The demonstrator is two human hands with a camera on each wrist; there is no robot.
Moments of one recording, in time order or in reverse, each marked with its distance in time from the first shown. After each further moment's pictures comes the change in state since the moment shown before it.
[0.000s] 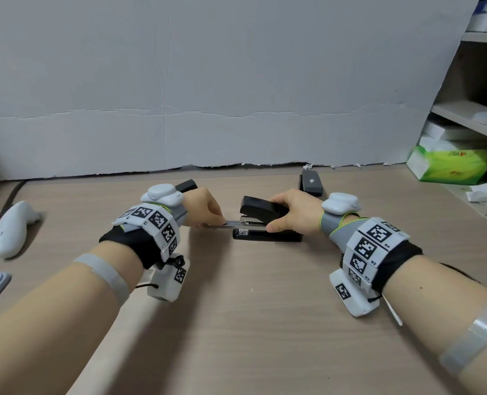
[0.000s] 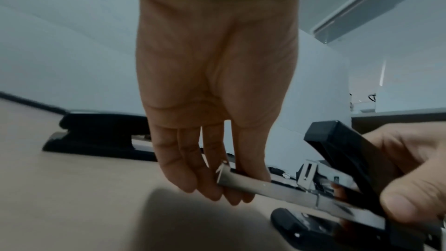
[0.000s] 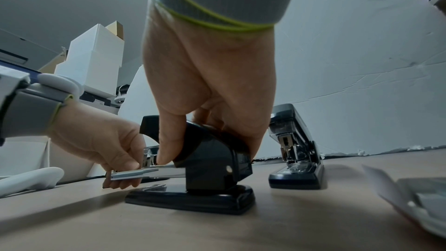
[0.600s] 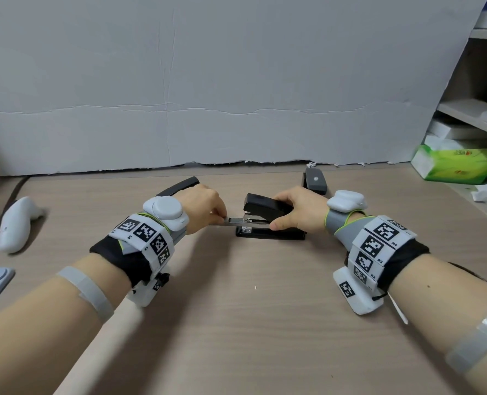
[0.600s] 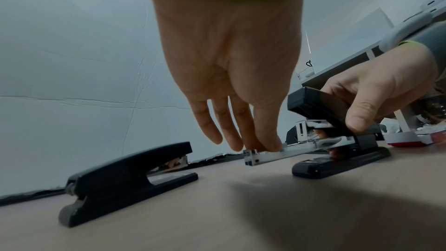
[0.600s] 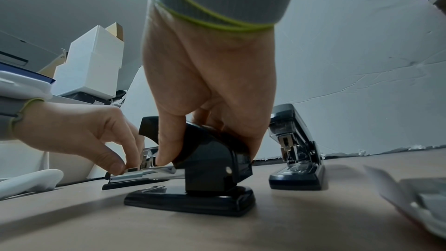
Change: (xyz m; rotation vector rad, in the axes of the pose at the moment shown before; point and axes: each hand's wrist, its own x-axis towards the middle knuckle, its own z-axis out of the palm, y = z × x) left_hand -0.018 0.000 0.001 0.381 0.145 0.217; right_hand 0.003 0.001 0.000 0.015 -0.011 -0.012
